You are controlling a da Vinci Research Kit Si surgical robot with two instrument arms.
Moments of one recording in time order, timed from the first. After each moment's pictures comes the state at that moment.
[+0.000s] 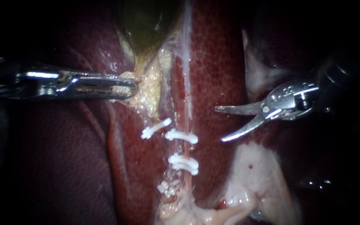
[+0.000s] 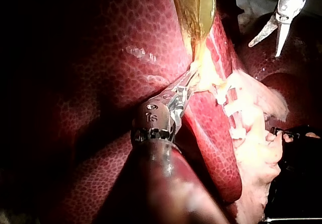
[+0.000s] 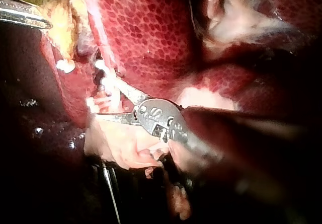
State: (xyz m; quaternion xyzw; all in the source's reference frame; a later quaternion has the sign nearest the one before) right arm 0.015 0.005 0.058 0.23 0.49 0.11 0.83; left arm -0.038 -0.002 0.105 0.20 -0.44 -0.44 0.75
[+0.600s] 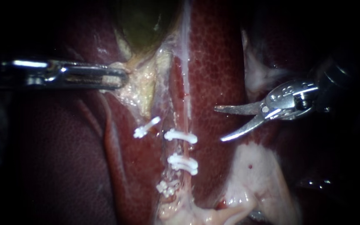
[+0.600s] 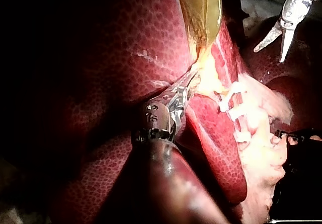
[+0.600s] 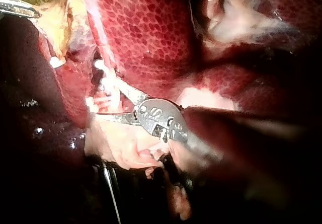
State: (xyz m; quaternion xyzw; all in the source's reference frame) right arm 0.015 0.005 0.058 0.23 0.49 0.11 0.83; left arm -0.034 0.002 0.102 0.20 -0.44 -0.45 0.75
